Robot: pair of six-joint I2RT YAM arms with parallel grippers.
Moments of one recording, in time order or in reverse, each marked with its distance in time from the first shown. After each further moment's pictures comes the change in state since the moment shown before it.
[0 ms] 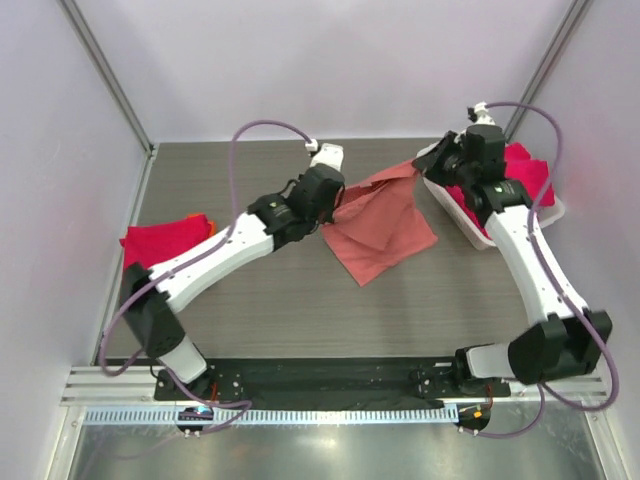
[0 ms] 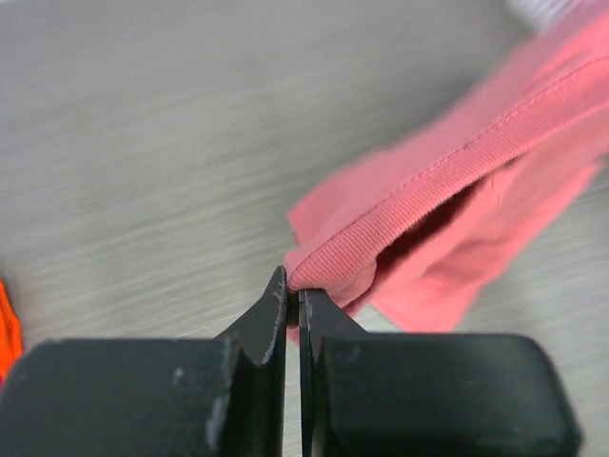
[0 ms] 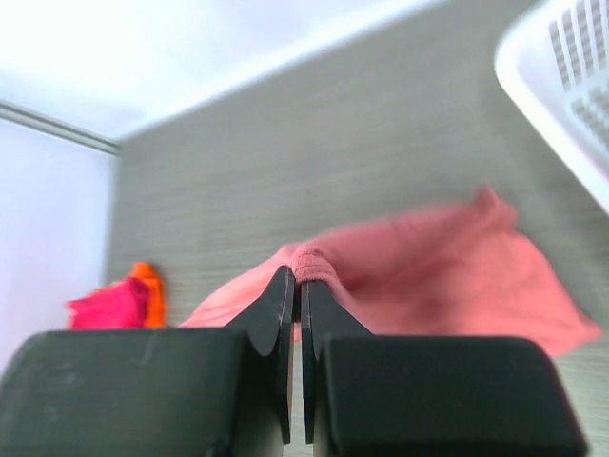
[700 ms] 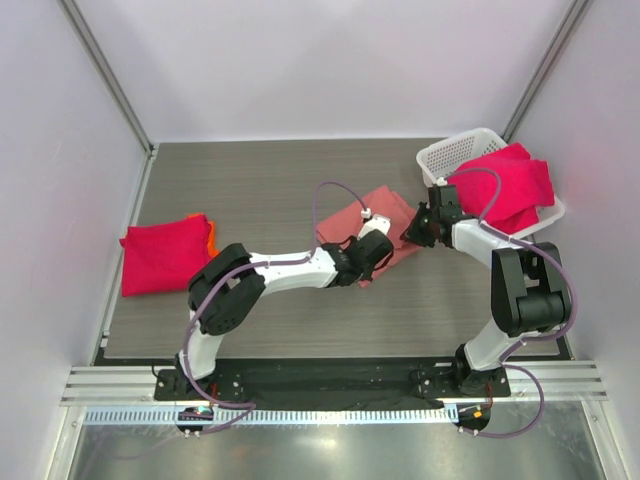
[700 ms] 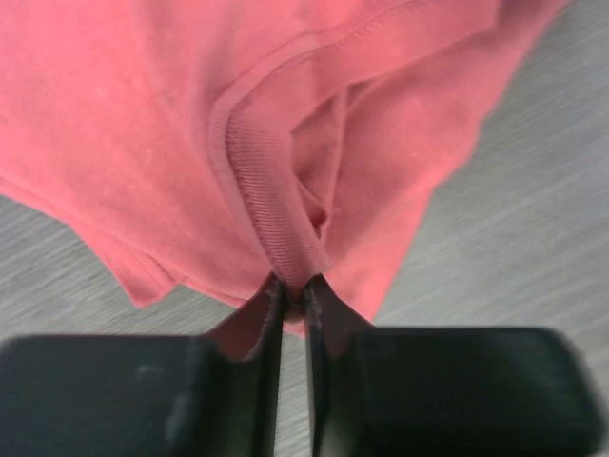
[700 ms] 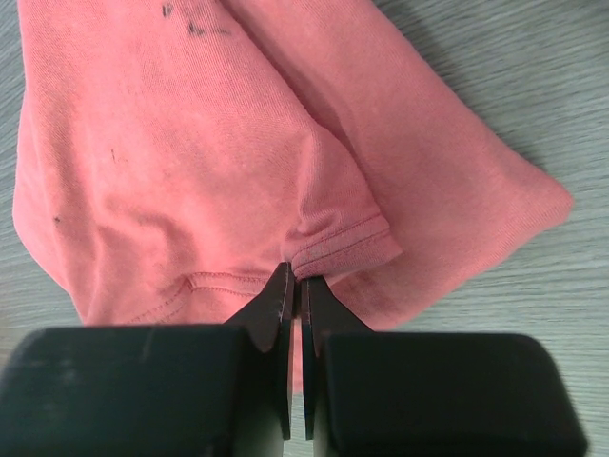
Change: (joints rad) left arm -0.188 0.342 -0.153 0.285 0.110 -0.126; right arm -0.003 0.261 -0.410 0.214 -0.009 0.010
